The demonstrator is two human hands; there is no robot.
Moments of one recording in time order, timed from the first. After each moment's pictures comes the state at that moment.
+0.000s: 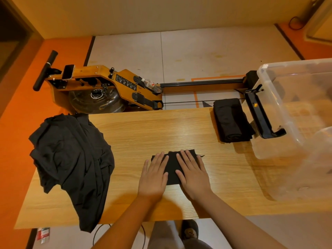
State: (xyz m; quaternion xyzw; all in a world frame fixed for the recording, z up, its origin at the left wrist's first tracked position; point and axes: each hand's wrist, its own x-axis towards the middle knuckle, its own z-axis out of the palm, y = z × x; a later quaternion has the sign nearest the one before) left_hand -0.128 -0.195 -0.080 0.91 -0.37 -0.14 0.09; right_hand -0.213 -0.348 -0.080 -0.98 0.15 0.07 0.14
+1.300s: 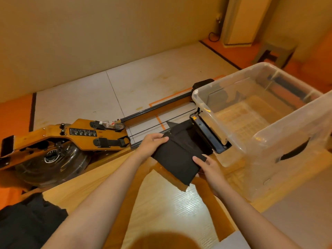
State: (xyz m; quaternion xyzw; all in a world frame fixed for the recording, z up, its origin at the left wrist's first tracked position) left_hand 0.004 -0.412 0.036 0.74 -0.29 -0.46 0.41; right_hand -0.217 -0.466 0.017 -0.47 0.47 -0.17 0.73
